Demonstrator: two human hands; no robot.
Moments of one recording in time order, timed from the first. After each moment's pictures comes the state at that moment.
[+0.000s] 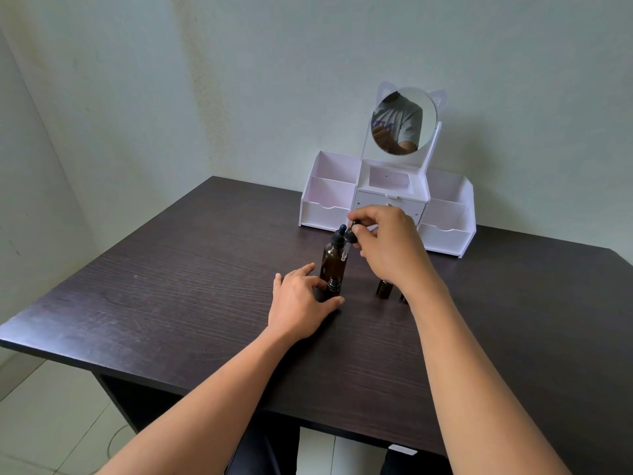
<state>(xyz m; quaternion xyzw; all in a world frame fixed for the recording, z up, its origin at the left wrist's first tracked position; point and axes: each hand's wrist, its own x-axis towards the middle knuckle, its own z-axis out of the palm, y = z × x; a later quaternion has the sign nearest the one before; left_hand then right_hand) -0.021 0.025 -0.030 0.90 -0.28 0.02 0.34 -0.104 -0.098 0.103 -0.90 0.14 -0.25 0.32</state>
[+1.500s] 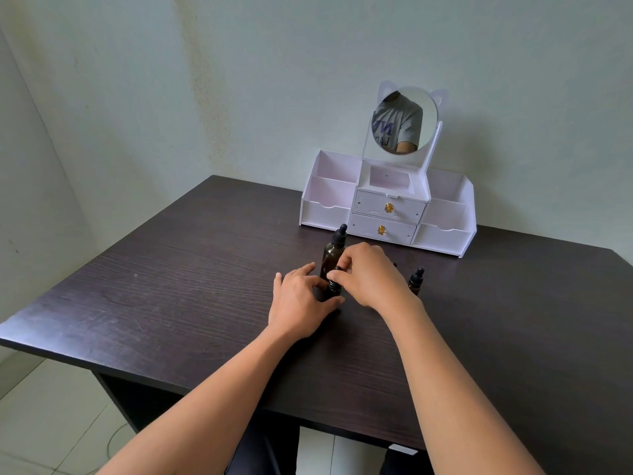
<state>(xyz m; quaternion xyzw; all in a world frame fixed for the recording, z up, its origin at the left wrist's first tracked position) -0.019 0.024 -0.036 0.89 -0.30 0.04 0.33 -0.097 -0.087 0.065 -0.96 0.17 -0.08 0.19</state>
